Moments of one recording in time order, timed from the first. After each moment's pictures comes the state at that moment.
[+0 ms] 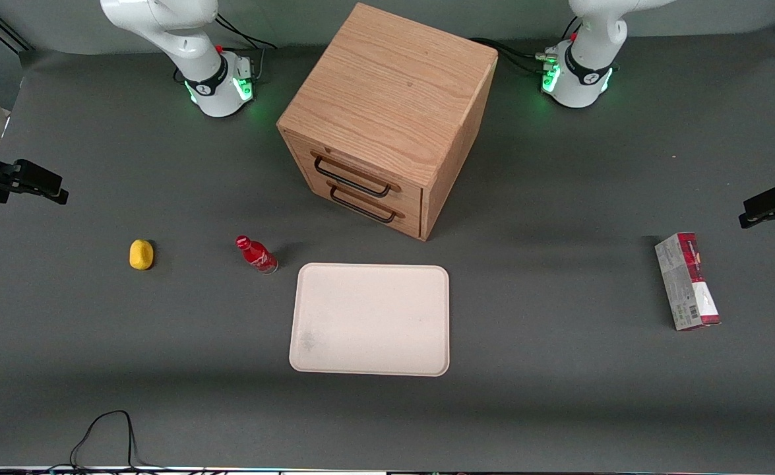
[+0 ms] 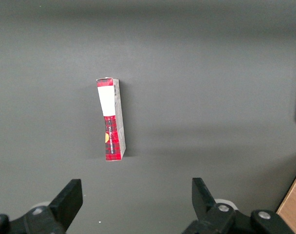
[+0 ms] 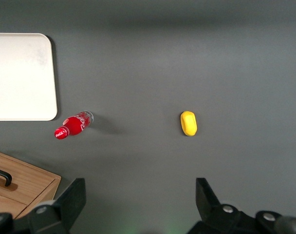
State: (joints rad) arm 0.01 0.08 -0.03 -1.42 -0.03 1.45 0.04
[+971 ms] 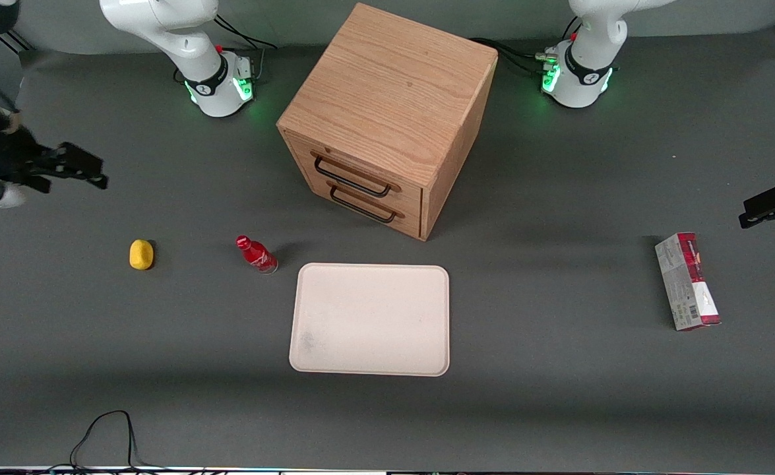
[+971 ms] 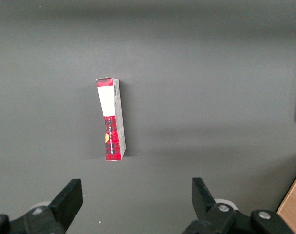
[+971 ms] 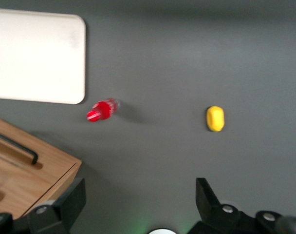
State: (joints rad) arm 0.14 0.02 -0.02 -1.50 0.01 1.45 0.08
